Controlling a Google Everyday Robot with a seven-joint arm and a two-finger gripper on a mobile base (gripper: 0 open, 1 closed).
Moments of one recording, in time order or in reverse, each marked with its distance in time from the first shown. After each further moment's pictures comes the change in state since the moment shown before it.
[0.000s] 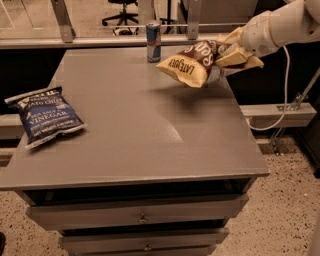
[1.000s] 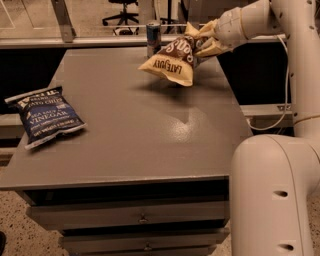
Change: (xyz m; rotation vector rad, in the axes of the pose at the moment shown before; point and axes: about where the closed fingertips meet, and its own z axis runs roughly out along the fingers) arm -0.028 -0.043 0.068 -0.049 -0.182 -0.324
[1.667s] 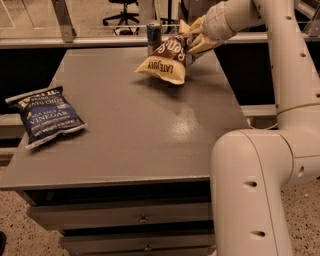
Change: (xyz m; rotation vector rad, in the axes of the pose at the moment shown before) arm -0.002 -0.016 0.025 -0.033 0.127 -0.055
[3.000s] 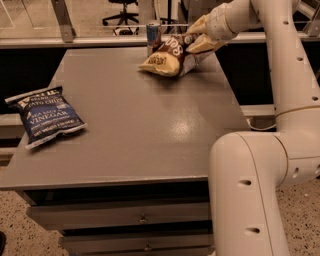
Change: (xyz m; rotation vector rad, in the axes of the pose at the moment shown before) arm 0.024 -0.012 0.007 0.060 0.055 0.101
